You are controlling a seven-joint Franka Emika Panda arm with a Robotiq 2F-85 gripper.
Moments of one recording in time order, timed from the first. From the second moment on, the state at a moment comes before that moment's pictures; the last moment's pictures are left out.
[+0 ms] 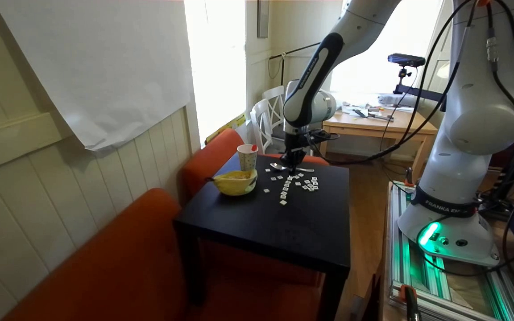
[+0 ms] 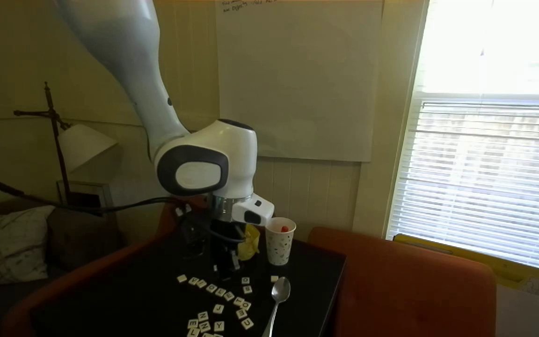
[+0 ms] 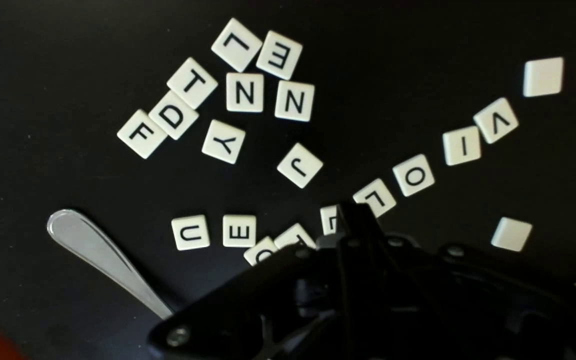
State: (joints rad) arm -0.16 0.25 -0.08 -2.51 0.20 2.72 -0.03
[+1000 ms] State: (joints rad) arm -0.16 0.36 -0.08 -2.44 0.18 2.72 -0.04
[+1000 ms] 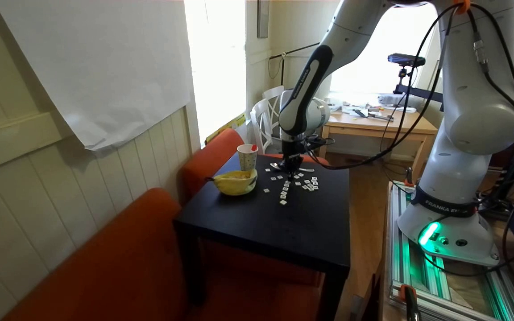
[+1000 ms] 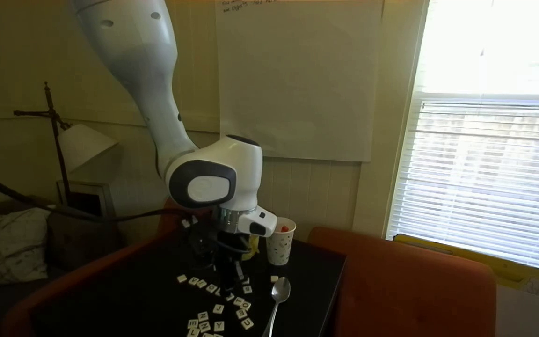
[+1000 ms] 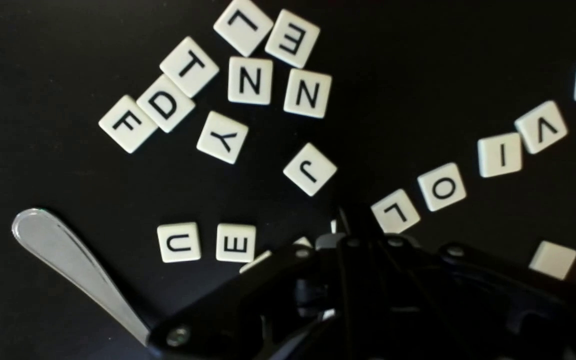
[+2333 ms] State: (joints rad) arm -0.14 0.39 -0.10 -2.39 0.17 2.61 0.13
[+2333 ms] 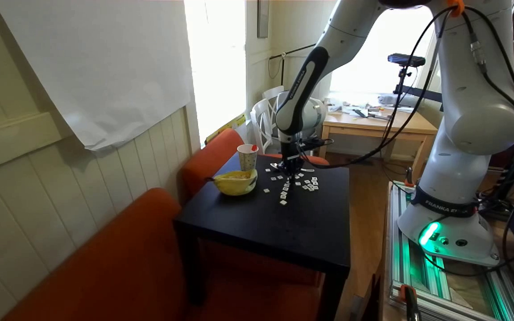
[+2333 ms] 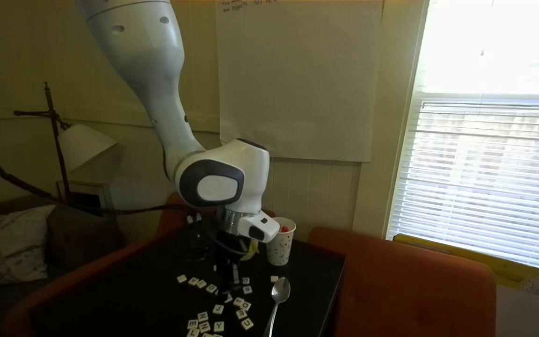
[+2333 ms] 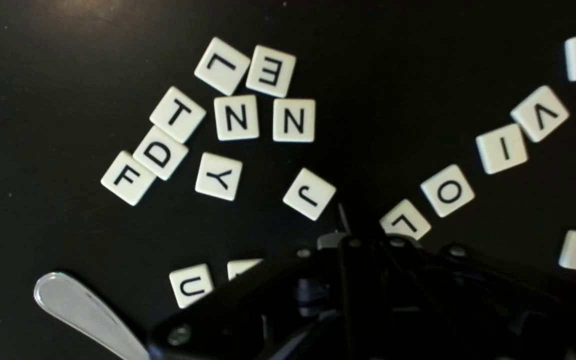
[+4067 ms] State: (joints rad) arm -0.12 0.40 -0.13 -2.36 0.38 2.57 0.48
